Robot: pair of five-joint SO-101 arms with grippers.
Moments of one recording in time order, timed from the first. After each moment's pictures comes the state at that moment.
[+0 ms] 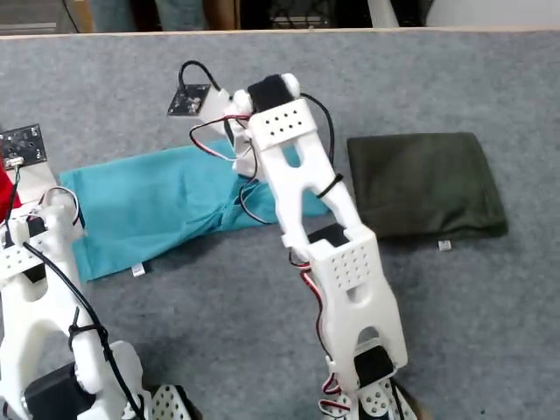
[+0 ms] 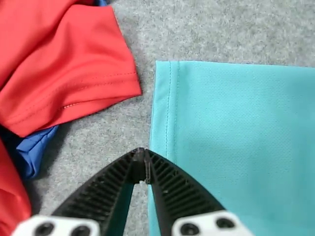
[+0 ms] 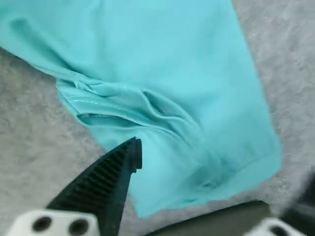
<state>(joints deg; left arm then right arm) -32.4 -26.8 51.5 34.8 -10.2 -24.8 45.3 -53.8 100.6 46.8</state>
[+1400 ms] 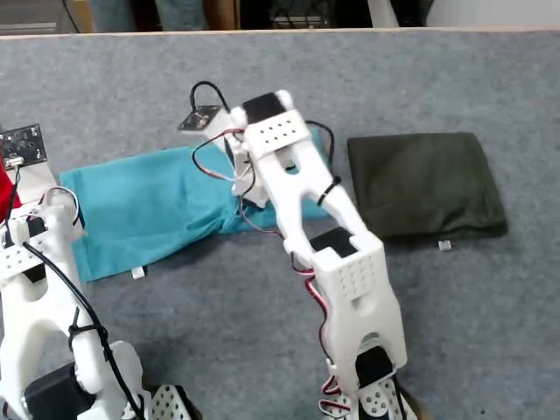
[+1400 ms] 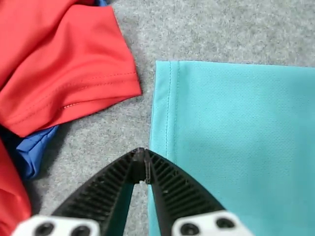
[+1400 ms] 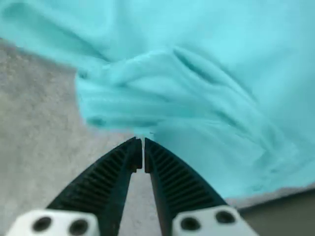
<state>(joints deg) -32.4 -26.8 51.5 34.8 -10.2 -25.8 39.3 -33.7 95.9 34.4</state>
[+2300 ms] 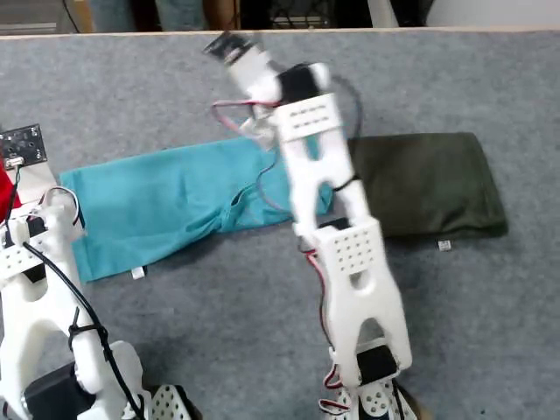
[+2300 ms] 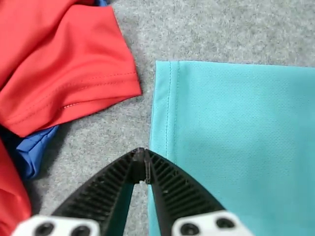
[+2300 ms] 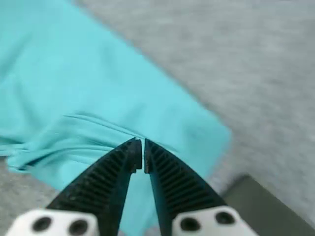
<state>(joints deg) -32.4 -26.8 51.5 34.8 -10.2 -17.0 53.0 -75.8 100.4 27.4</state>
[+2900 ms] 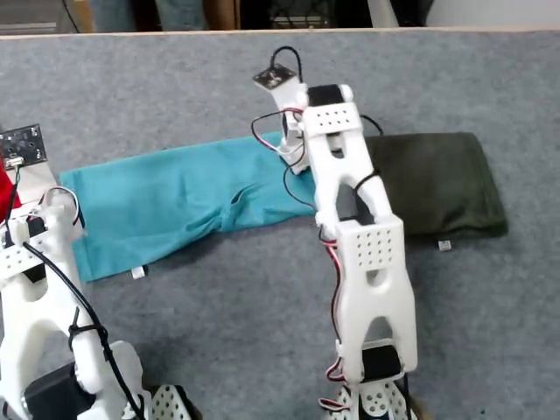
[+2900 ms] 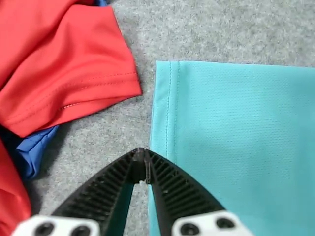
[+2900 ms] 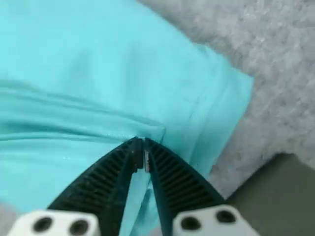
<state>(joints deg) -32.4 -26.8 51.5 34.8 -10.2 -9.8 53.5 -46.1 84.1 26.9</state>
